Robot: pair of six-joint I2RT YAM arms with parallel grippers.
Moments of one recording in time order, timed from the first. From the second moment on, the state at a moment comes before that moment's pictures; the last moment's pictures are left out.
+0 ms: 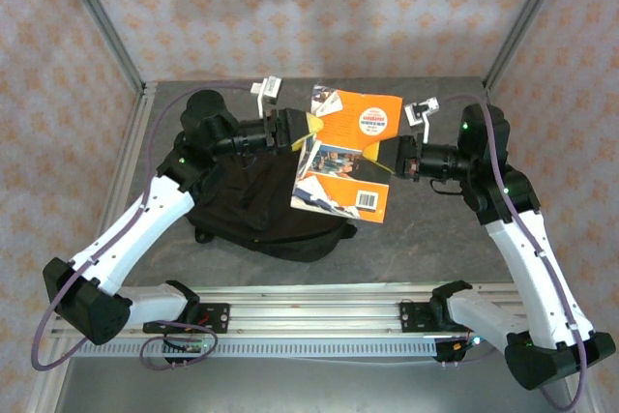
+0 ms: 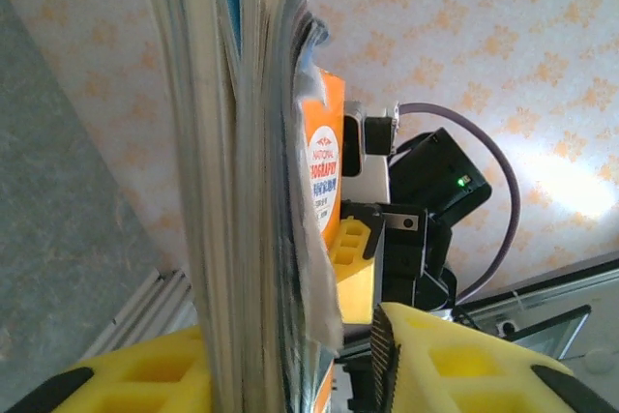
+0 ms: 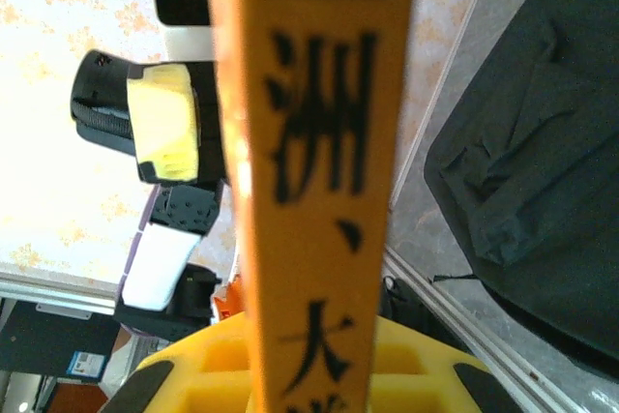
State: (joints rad) left arm -0.48 1.25 1.23 0.05 0.85 -1.17; right arm 0.28 0.97 1.24 -0.59 -1.01 0.84
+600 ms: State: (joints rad) left arm -0.46 1.26 1.20 0.03 0.68 -1.17; right arm 0.28 0.95 1.12 -0.37 -0.79 1.10
